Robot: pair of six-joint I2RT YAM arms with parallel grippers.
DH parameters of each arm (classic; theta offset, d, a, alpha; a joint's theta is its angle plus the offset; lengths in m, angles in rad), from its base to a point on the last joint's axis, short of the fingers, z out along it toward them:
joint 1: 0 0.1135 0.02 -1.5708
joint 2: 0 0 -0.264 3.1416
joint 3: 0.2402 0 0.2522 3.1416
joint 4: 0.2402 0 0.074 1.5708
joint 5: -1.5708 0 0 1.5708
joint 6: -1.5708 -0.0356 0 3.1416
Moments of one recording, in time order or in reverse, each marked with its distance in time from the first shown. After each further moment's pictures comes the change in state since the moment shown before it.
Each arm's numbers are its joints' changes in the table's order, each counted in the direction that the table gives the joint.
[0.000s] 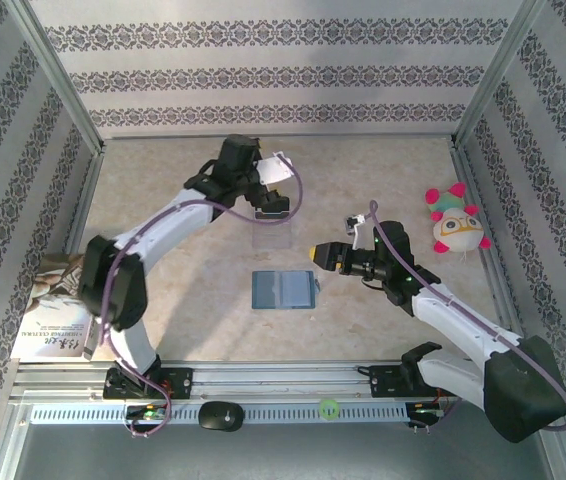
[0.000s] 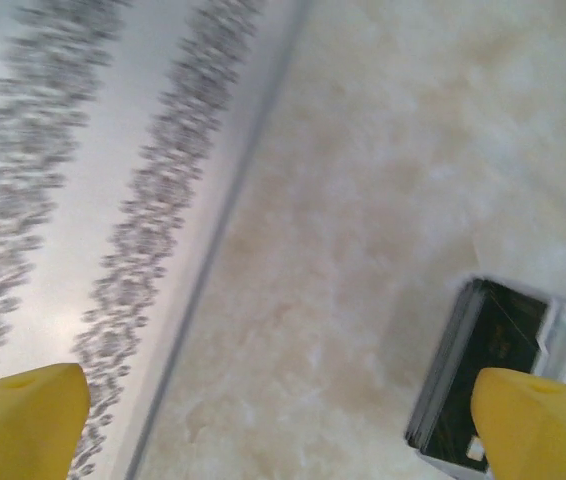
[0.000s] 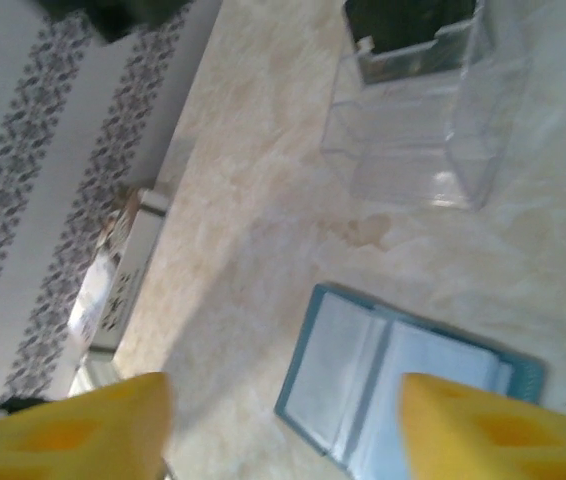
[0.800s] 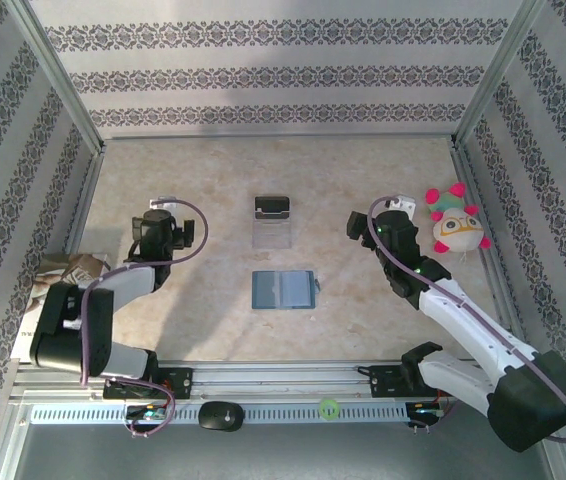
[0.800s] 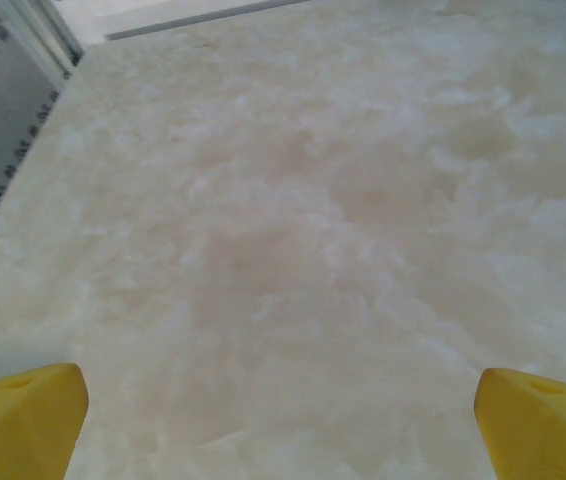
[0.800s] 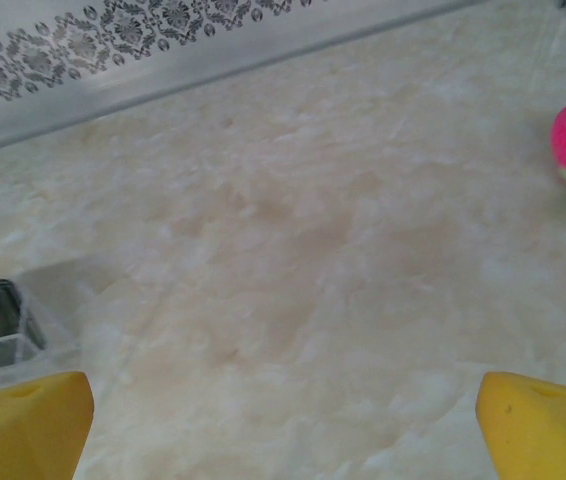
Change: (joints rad) left arm 0.388 -0.279 -0.897 -0.578 0.285 0.754; right arm 0.002 -0.035 0.148 0.227 -0.931 0.202
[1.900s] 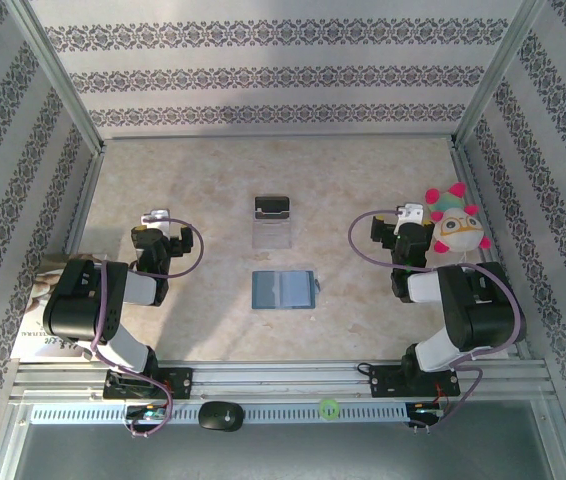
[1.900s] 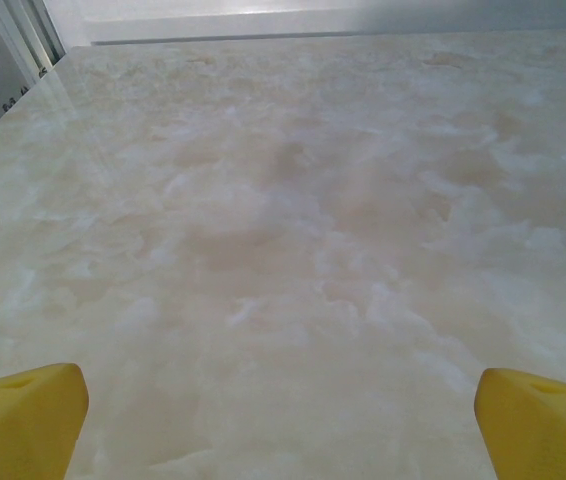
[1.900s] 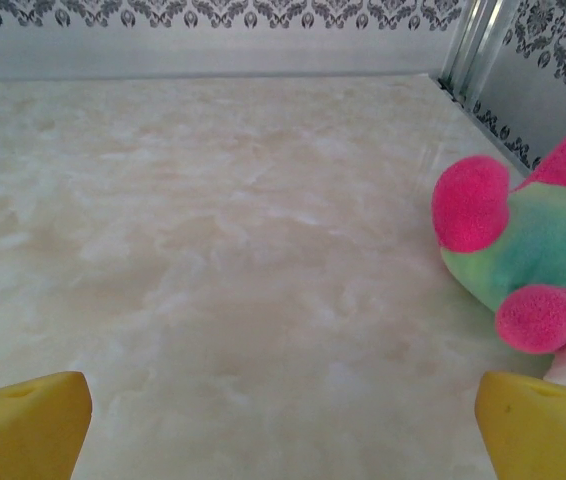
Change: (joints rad) left arm 0.071 0.164 -0.174 -0.489 -0.115 0.070; right arm -0.330 0.522 -0.285 -1.006 0.121 0.423
